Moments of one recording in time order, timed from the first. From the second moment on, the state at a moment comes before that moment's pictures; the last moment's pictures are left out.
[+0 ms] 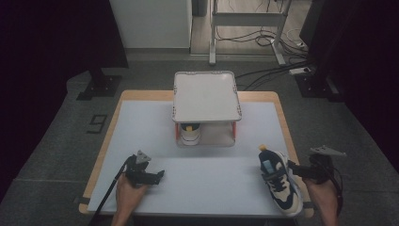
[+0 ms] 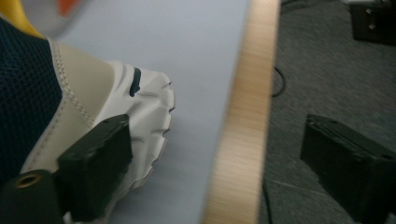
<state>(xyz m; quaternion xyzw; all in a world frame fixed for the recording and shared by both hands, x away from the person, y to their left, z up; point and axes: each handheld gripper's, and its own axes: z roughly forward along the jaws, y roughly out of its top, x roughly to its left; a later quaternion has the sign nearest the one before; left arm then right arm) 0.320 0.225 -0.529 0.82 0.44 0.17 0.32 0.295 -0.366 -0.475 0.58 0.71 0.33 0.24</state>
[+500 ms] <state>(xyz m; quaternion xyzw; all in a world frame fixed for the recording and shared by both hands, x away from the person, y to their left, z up) 0.320 0.225 -0.528 0.82 0.44 0.17 0.32 0.258 -0.407 -0.472 0.61 0.67 0.35 0.25</state>
